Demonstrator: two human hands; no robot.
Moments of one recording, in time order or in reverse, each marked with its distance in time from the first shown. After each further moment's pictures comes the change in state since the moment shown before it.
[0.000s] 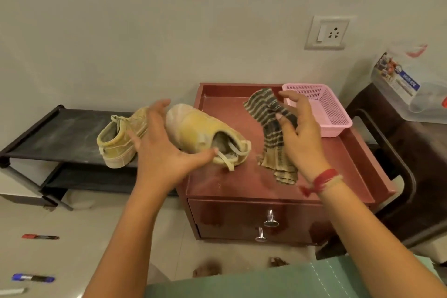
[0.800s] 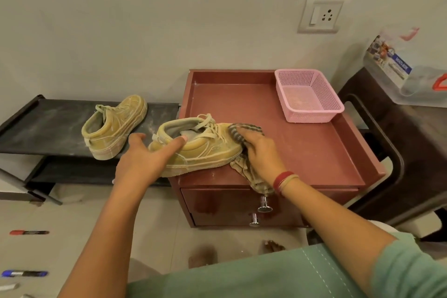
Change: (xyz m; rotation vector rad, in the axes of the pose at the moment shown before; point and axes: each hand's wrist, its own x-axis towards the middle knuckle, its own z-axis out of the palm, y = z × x) left_hand -0.001 -0.044 0.001 0.136 -0.236 -0.647; right_hand -0.037 0.081 0.048 -0.483 -0.298 0.032
